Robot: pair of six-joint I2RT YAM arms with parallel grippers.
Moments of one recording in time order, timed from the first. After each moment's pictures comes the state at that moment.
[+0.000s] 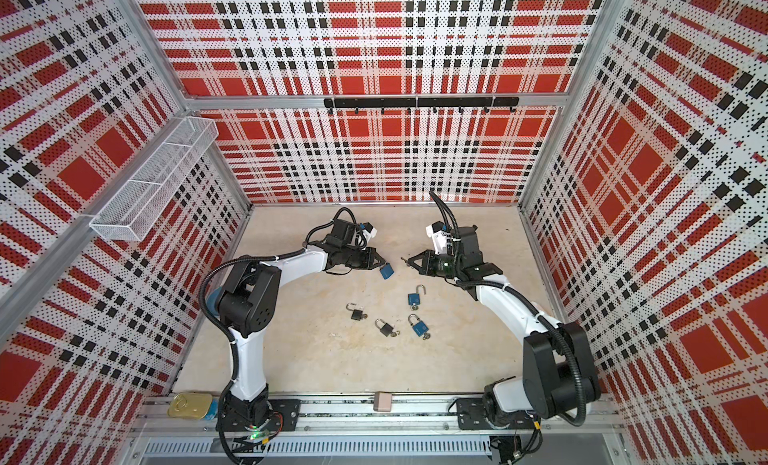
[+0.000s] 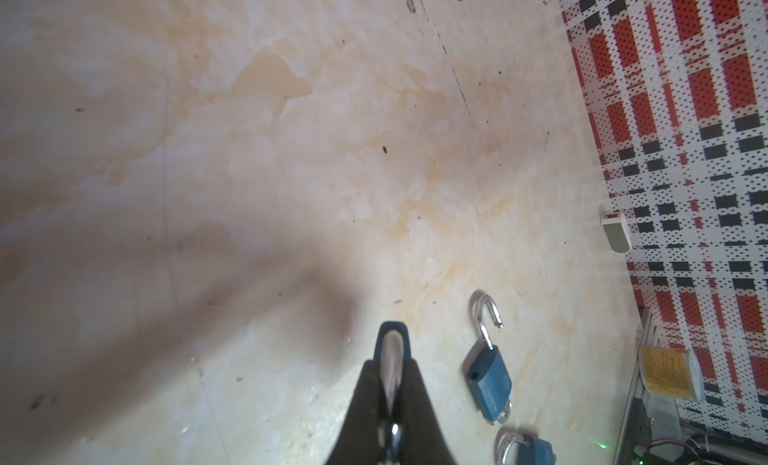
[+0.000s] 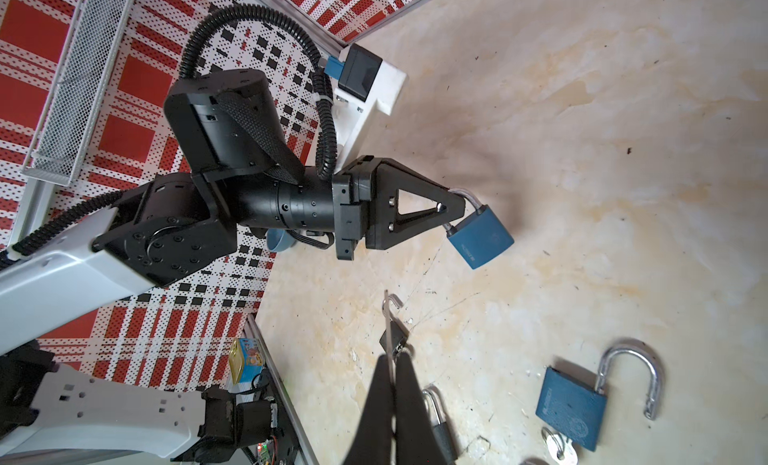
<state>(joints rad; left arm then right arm) -0.45 2.06 1.40 -0.18 0.55 -0.33 0.30 1.41 0.94 -0.12 -0.66 0.51</state>
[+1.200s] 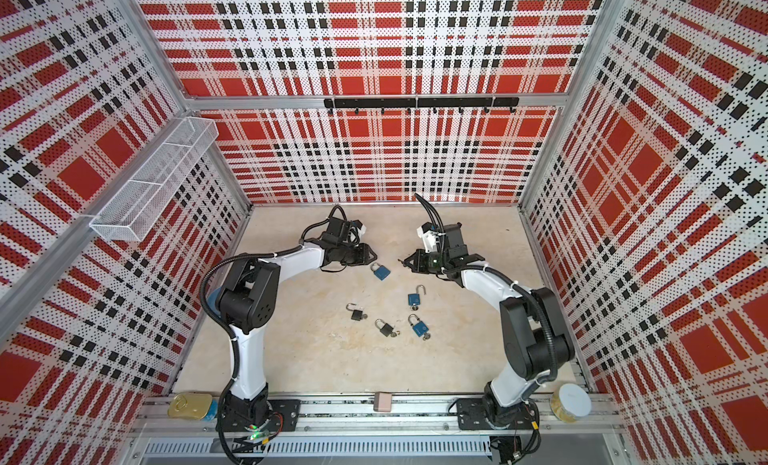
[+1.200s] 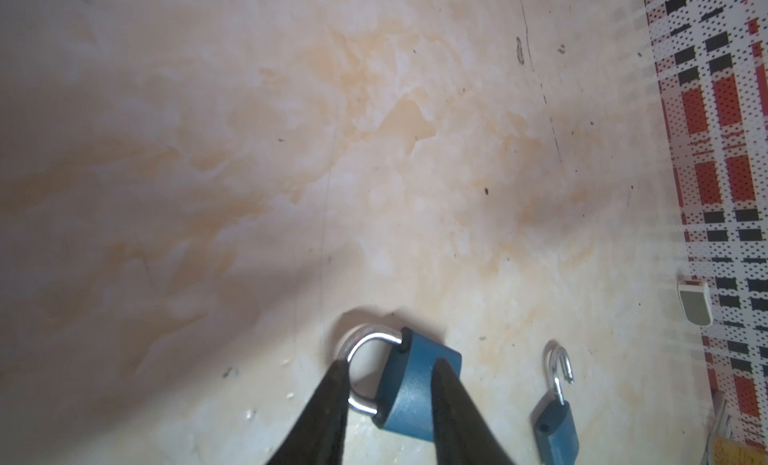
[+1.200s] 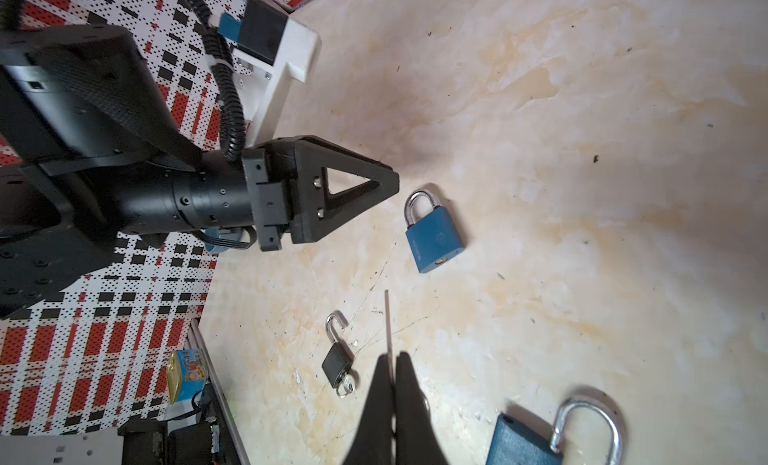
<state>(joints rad) -0.40 2.08 1.43 -0.21 0.39 -0.37 0.33 1.66 1.05 -0.12 -0.58 0.42</state>
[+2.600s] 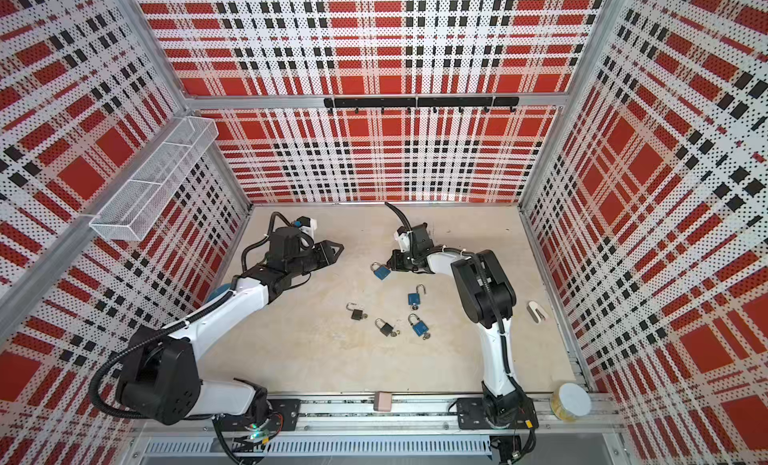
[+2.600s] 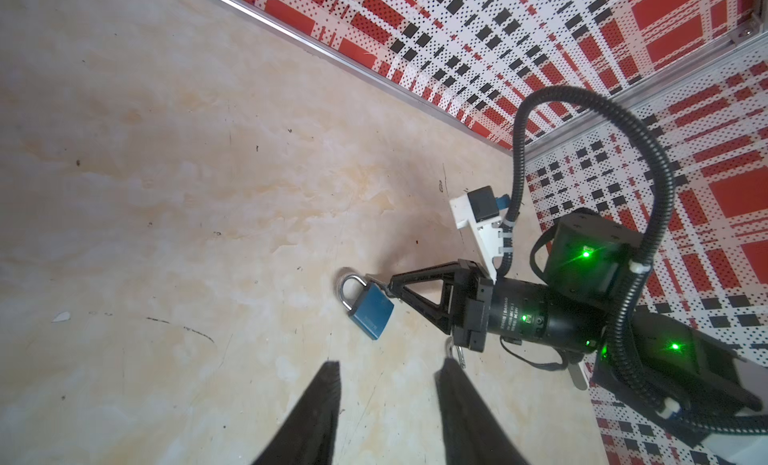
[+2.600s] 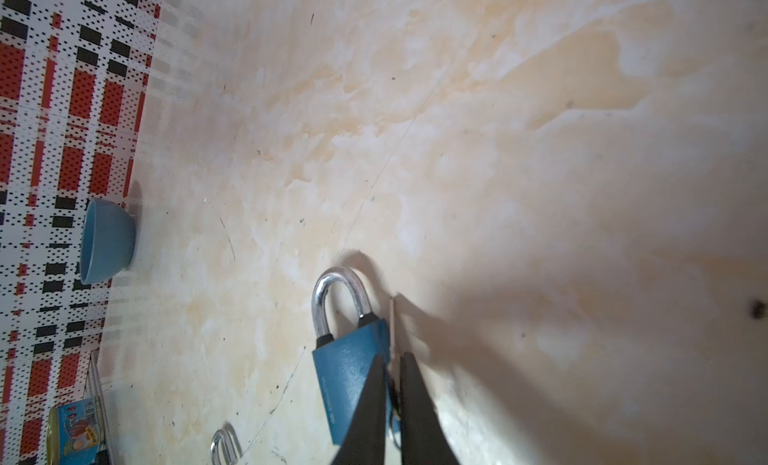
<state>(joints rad) -0.32 1.39 0.93 -0.04 0.28 -0.61 0.43 2.13 1.37 -0.09 -0.48 0.39</state>
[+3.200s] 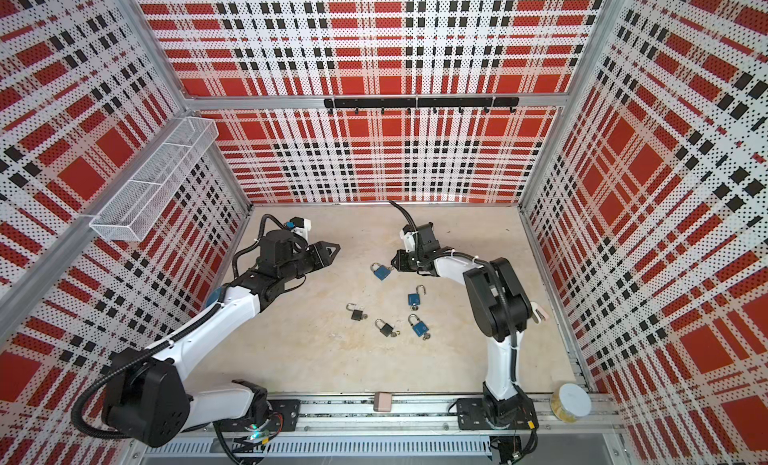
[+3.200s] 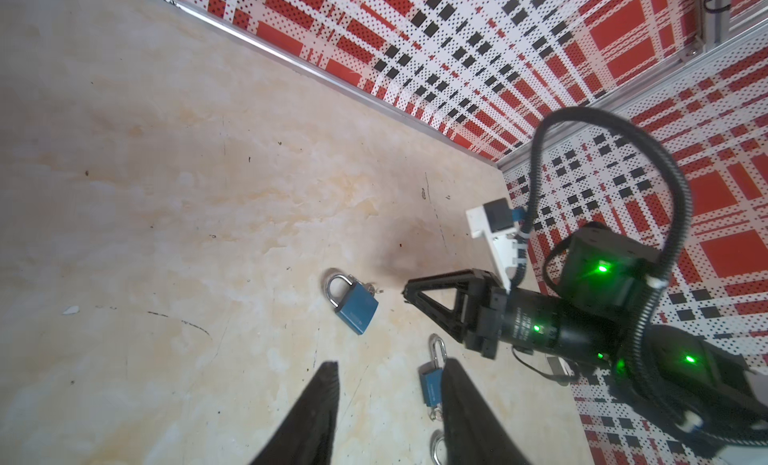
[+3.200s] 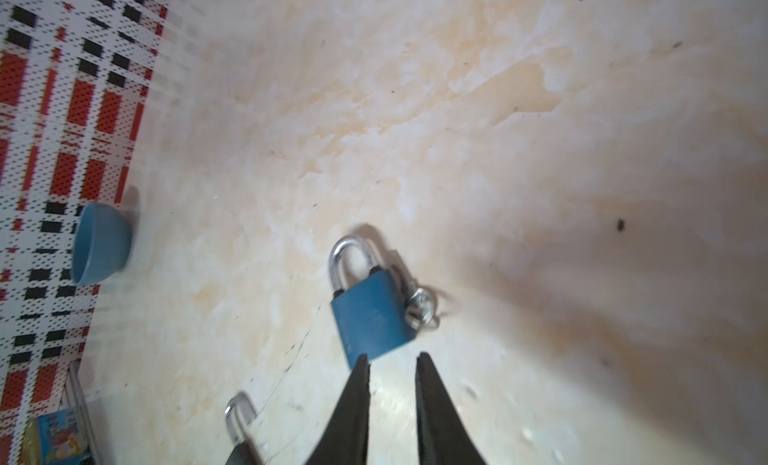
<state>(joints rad) -0.34 1.26 0.90 -0.08 0.27 -0.60 0.43 1.88 1.21 -0.11 -0.38 0.38</state>
